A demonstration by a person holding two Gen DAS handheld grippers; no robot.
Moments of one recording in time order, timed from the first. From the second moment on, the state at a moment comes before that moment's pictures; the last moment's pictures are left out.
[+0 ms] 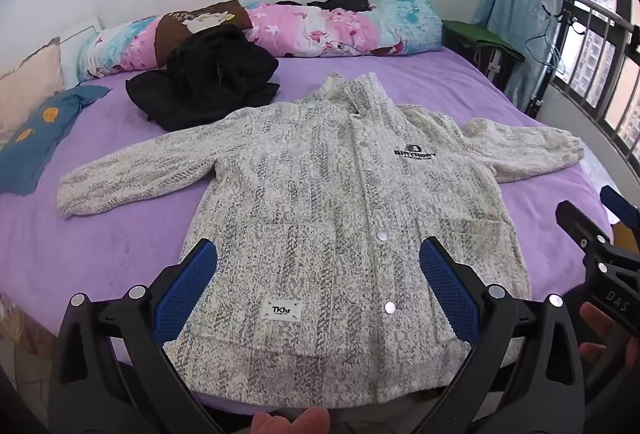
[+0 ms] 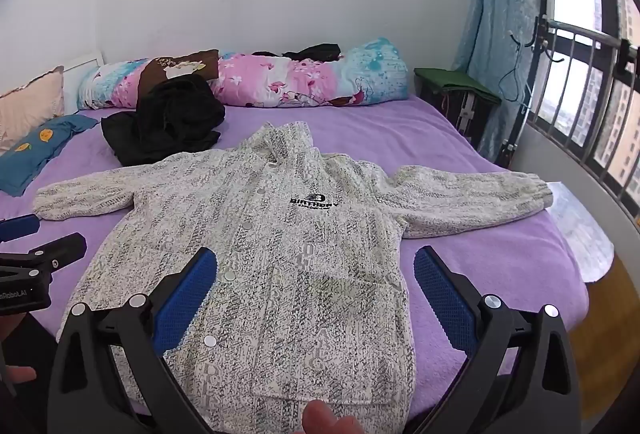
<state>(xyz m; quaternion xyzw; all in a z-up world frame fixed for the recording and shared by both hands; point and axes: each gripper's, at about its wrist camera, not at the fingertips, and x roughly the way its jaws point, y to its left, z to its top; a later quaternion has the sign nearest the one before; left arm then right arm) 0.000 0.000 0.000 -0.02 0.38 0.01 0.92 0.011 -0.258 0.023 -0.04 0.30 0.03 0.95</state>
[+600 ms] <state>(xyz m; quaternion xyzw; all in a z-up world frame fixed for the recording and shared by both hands) 0.001 -0.003 -0.003 -0.02 0.38 0.01 0.92 0.010 -0.256 0.021 -0.04 0.30 0.03 0.95</state>
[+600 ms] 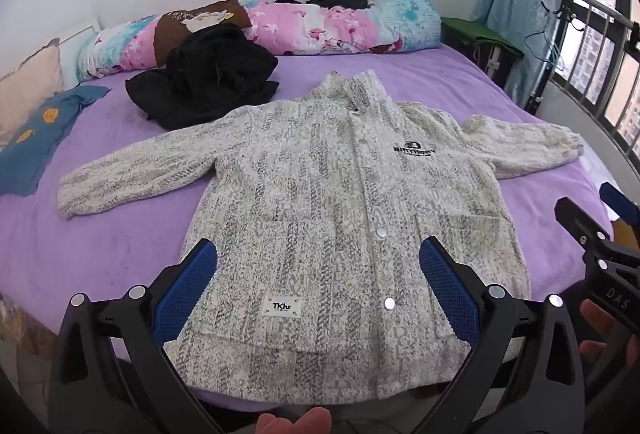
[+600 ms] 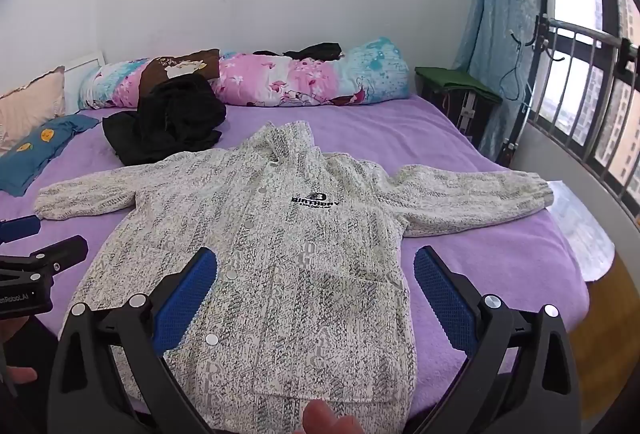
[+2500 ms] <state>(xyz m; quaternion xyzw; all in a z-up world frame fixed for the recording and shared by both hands) -0.002 0.000 -0.012 -0.02 0.40 0.02 0.92 0.013 -0.256 0.014 -0.03 0.32 0.04 0.95</state>
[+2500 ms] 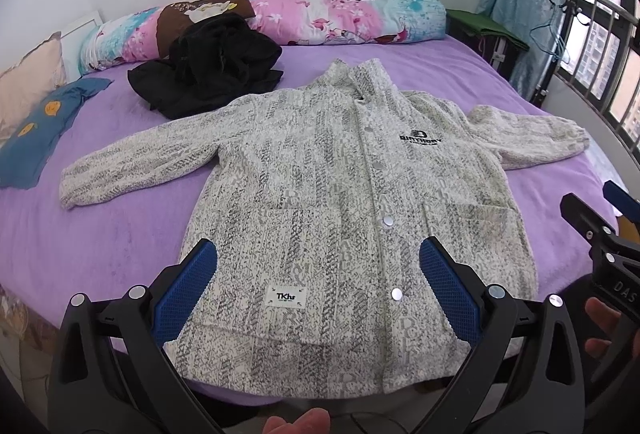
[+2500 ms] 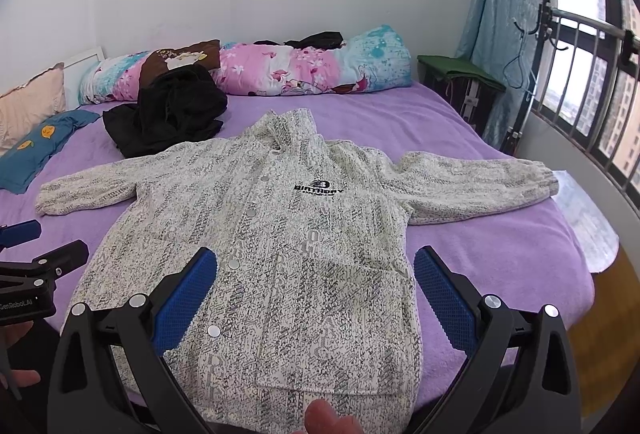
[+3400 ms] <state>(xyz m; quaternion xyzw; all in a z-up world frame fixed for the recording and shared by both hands) 0.006 0.002 -0.016 -0.03 0.40 0.02 0.91 0.019 -0.264 0.006 -0.02 0.33 0.03 0.94</state>
